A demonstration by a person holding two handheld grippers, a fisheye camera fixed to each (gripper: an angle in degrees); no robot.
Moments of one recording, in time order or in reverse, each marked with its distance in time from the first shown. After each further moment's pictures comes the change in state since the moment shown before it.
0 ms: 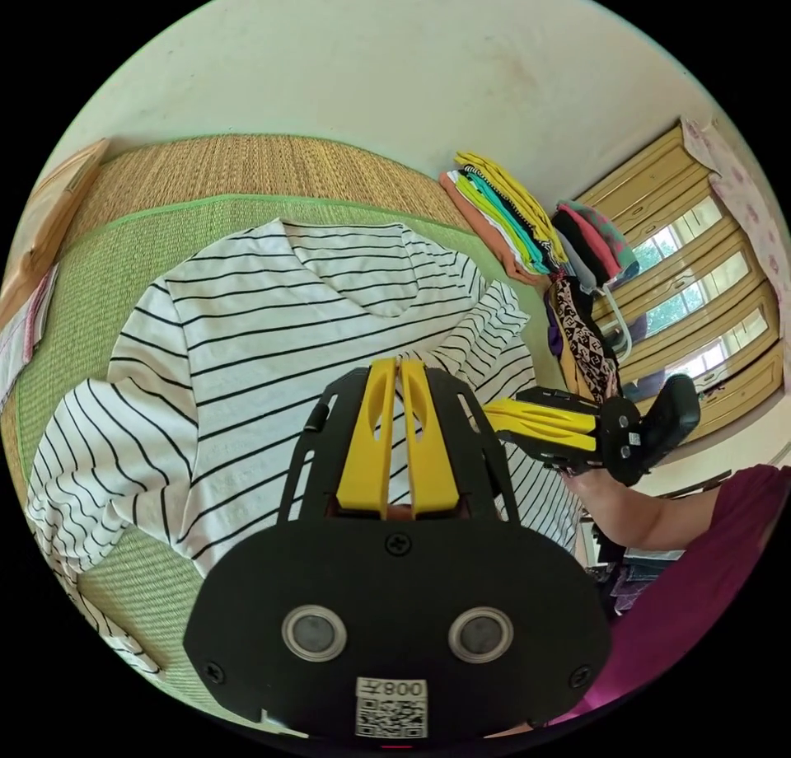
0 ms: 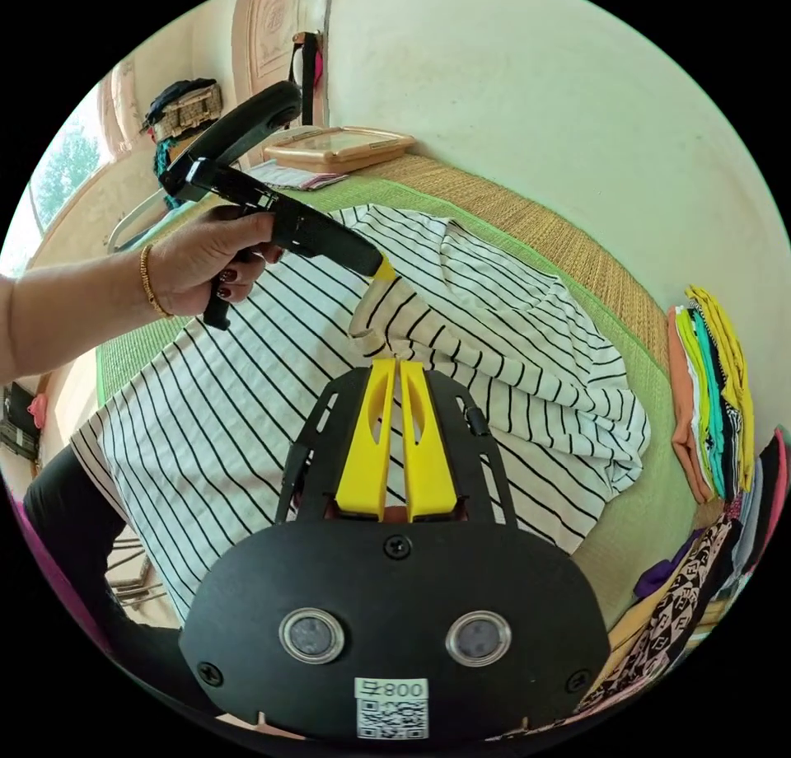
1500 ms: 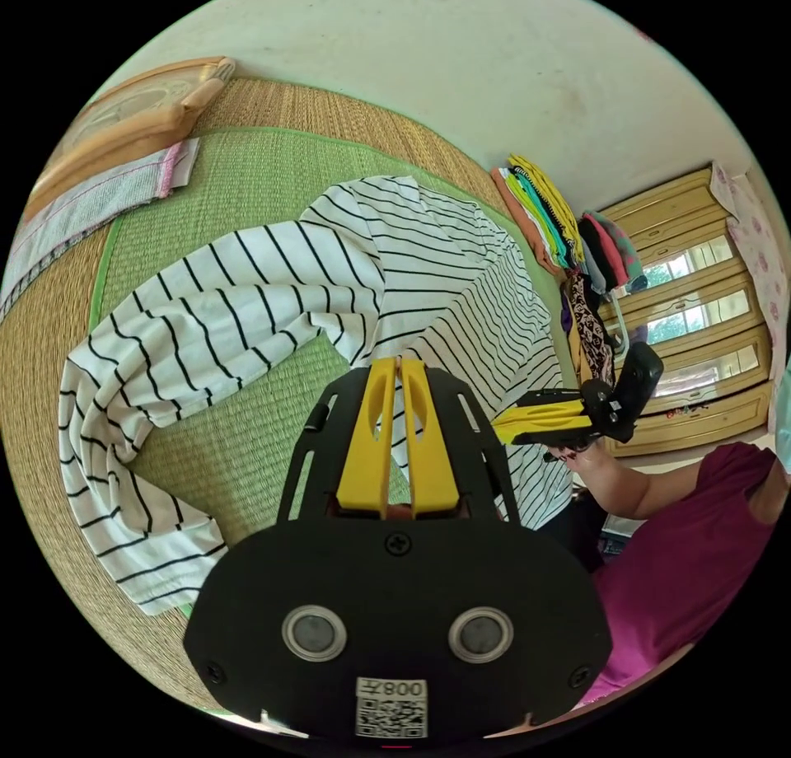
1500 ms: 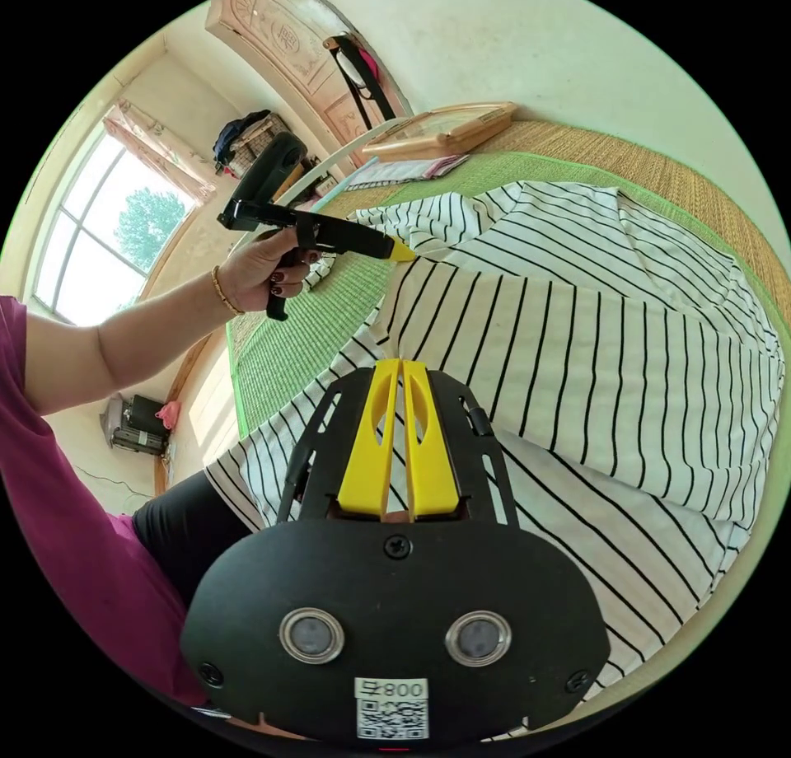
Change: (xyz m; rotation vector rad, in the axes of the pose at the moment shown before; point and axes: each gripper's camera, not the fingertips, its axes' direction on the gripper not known) left arm -0.105 0.040 -0.109 -0.113 -0.007 -0.154; right arm -0.038 0.034 0.074 -0.135 -0.500 0.031
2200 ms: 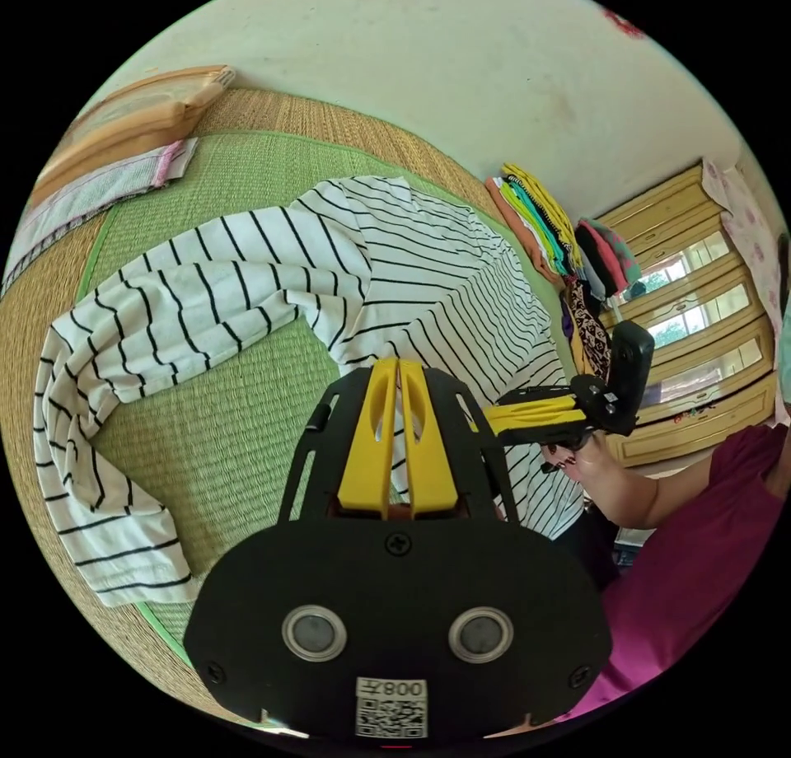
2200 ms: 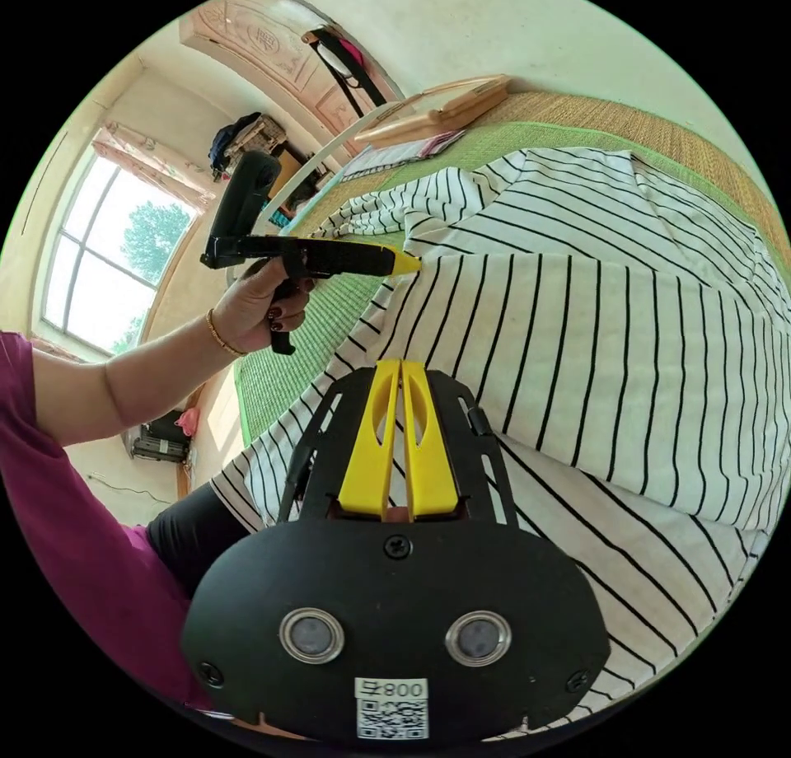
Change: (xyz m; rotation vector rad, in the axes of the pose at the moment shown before) left arm 0.004 -0.029 0.057 0.092 -0.024 0.031; right arm 0.020 -0.001 0.000 0.012 -0.040 0.065
